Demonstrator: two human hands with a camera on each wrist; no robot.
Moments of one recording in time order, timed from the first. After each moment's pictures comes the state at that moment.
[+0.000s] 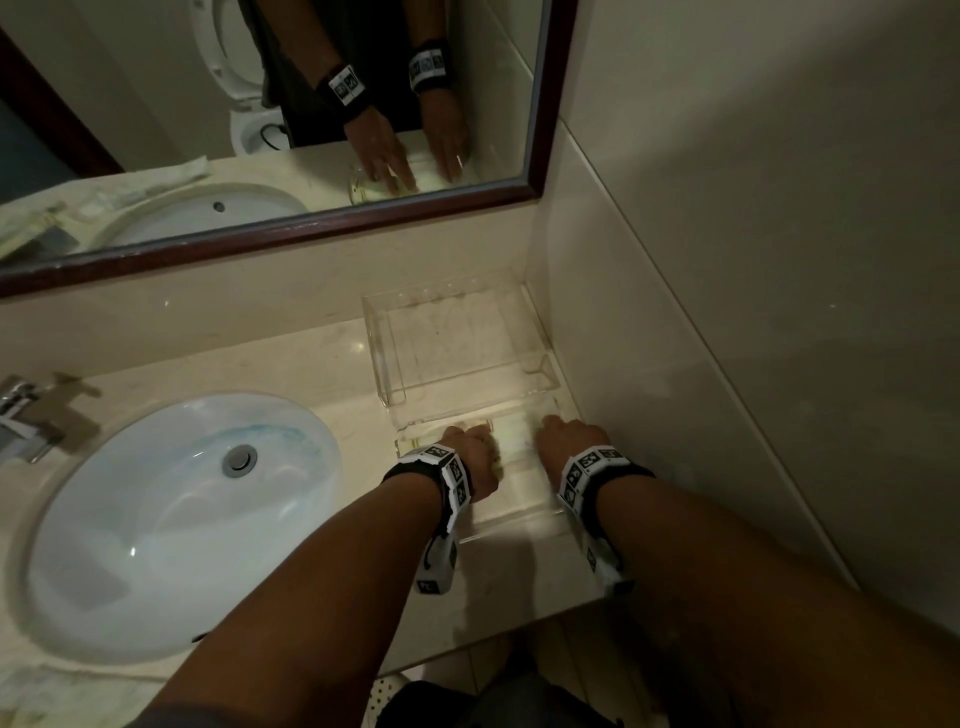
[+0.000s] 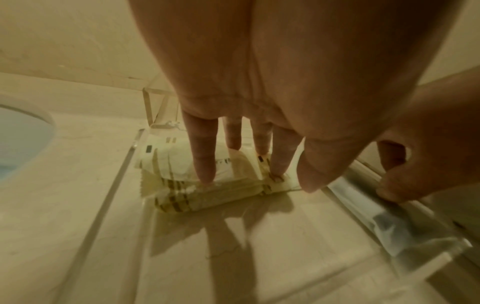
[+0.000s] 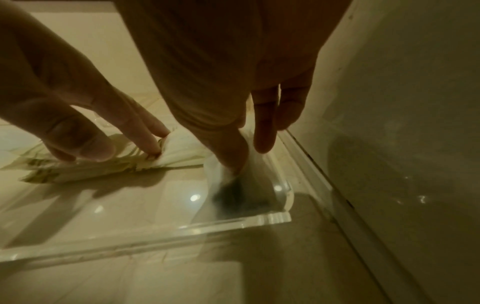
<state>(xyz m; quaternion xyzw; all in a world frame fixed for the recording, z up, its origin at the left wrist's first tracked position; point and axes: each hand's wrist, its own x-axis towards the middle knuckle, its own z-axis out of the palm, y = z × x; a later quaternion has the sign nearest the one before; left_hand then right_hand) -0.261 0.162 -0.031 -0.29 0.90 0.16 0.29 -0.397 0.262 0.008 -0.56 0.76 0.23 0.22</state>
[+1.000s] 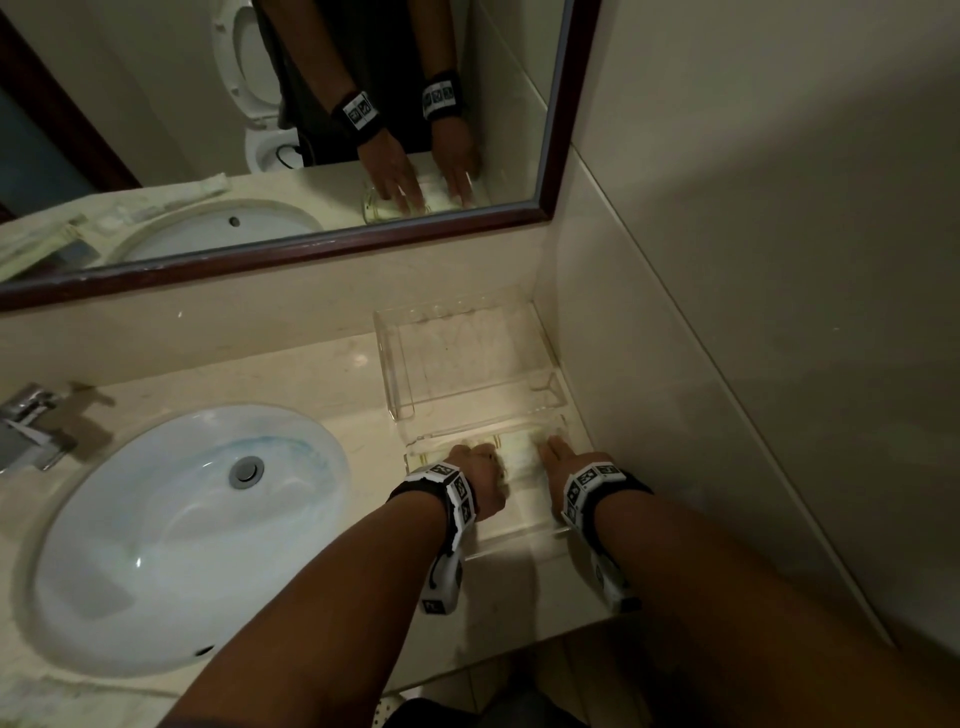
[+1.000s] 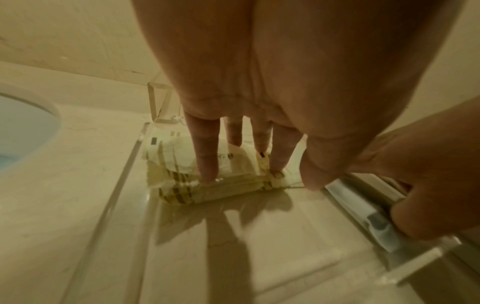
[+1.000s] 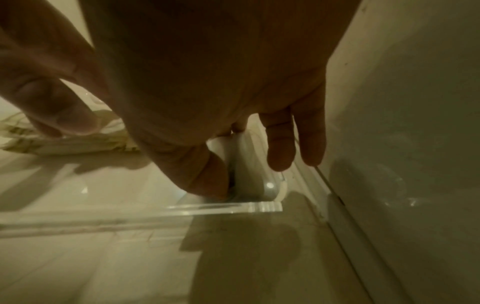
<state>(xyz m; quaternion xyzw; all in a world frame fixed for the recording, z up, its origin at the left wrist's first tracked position) -0.252 0.155 -0.058 -0.29 0.90 0.19 0.25 -0.393 0.260 0.002 -0.53 0.73 0.31 0.30</state>
